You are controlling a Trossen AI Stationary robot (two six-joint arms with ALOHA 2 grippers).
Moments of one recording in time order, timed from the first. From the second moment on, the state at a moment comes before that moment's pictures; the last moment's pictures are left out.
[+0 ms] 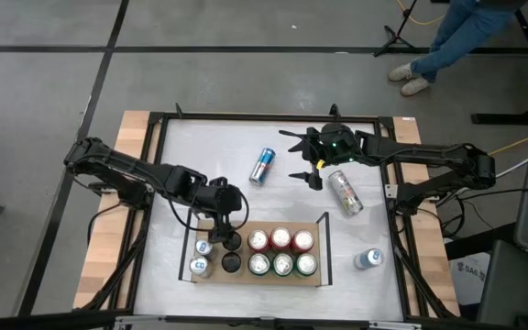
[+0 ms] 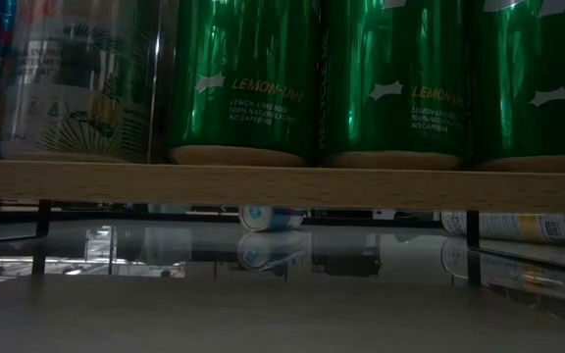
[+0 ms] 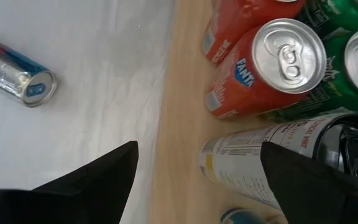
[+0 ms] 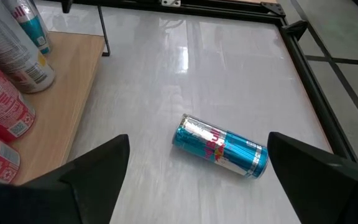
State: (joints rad) left arm -0.26 1.46 1.29 -0.85 -0.08 -0.41; right arm -0.24 1.30 0.98 -0.24 -0.19 -0.24
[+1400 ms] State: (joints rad) left arm 0.27 1.46 1.29 -0.54 0.07 0.04; right arm -0.24 1.06 0.98 -1.11 0.08 0.41
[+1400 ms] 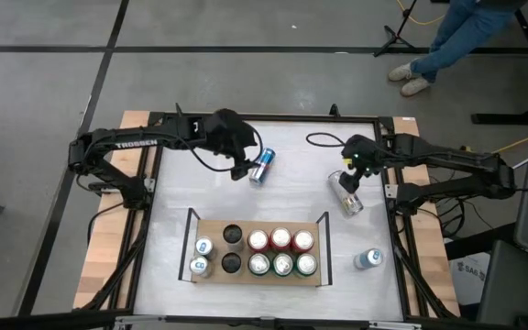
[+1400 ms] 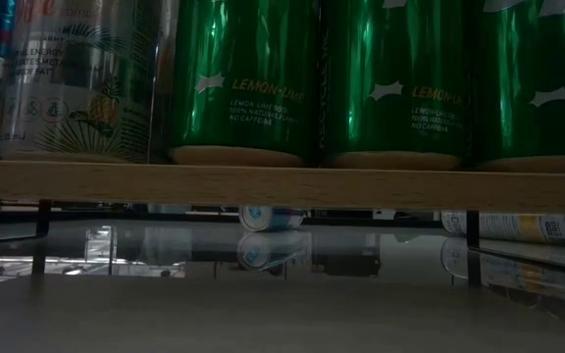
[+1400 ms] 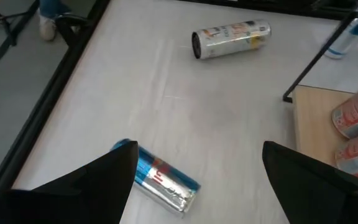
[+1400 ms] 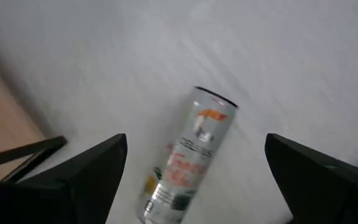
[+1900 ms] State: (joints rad) left arm 0.28 1.46 1.29 -0.54 0.07 0.04; right arm -0.24 1.01 0.72 -1.05 0.00 0.65
